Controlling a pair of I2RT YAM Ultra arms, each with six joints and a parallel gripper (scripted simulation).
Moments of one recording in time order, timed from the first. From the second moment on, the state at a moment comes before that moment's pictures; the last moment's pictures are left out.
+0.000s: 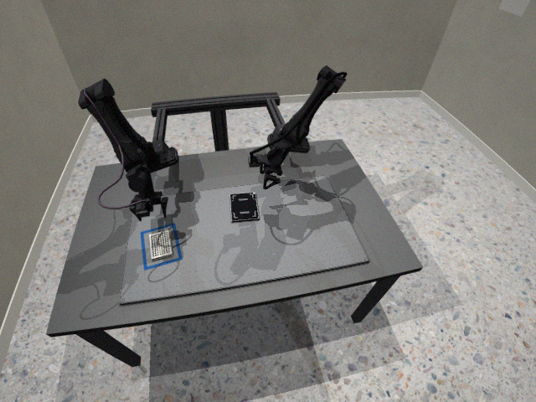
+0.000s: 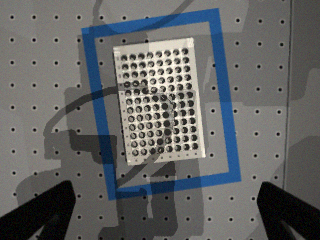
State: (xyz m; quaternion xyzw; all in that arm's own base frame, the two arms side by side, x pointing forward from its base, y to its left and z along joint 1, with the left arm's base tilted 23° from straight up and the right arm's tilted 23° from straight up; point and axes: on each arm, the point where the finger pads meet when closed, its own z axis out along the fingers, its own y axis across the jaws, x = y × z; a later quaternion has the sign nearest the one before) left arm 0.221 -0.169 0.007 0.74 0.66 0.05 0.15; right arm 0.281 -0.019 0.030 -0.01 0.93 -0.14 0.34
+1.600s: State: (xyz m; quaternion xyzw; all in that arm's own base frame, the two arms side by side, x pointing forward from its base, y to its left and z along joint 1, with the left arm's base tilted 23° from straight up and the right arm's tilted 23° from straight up) left arm 0.214 -0.367 -0.039 0.55 0.68 -0.10 0.47; right arm 0.357 -0.039 -0.037 -0.04 0.98 -0.14 0.15
